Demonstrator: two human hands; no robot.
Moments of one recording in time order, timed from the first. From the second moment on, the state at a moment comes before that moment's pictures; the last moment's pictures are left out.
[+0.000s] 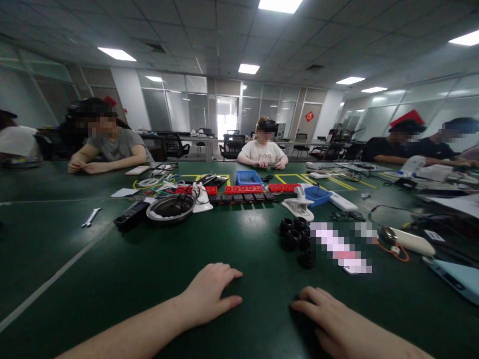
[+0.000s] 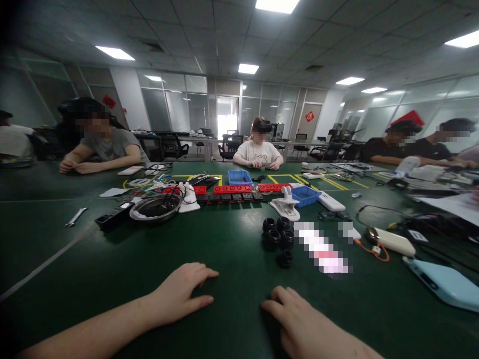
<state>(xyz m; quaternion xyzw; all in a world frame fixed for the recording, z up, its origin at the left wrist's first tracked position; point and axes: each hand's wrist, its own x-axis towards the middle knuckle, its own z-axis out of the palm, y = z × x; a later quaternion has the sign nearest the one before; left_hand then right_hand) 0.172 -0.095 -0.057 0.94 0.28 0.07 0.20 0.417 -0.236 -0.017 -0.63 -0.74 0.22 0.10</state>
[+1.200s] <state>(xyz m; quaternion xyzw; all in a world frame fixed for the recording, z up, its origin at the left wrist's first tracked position) 0.174 -0.097 -0.053 0.94 0.28 0.06 0.19 0.489 -0.177 -0.058 -0.74 -0.62 -0.01 0.26</state>
